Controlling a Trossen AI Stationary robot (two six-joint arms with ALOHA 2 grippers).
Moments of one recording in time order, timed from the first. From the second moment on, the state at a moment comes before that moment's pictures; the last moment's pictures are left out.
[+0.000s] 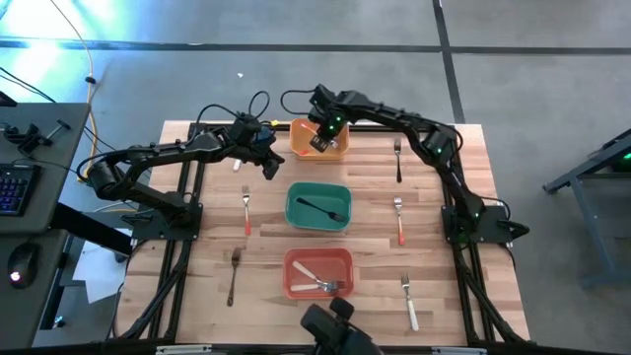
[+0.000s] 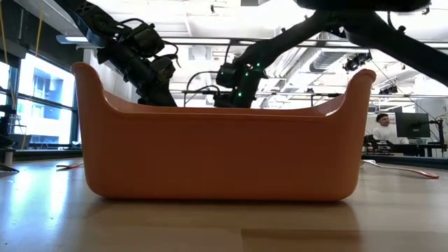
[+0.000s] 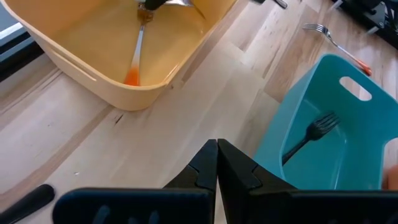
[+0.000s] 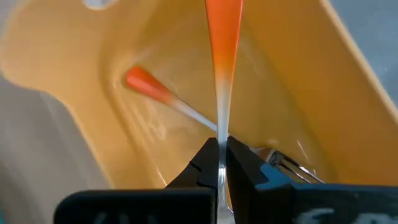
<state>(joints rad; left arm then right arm) 0.64 1.37 0.76 -0.16 0.31 -0.13 -0.60 2.35 2.08 -0.89 -0.12 -0.06</state>
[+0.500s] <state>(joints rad) 0.64 1.37 0.76 -0.16 0.28 -0.14 -0.59 2.38 2.08 -0.88 -0.11 -0.09</state>
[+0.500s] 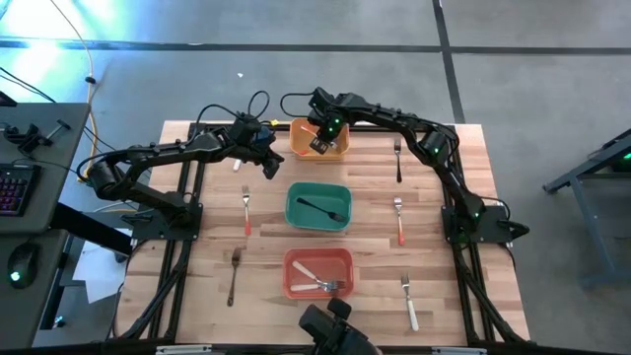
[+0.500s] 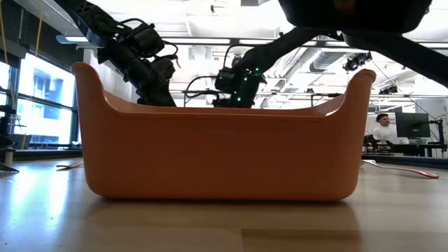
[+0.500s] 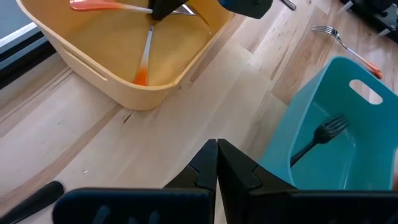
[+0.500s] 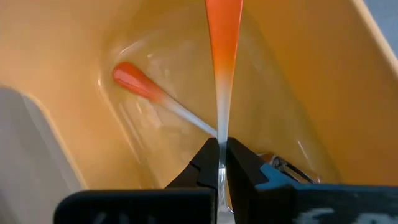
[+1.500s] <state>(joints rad) 0.78 1.34 0.76 -0.14 0.38 -0.03 -0.65 2.18 2.08 -0.87 -0.17 -0.16</state>
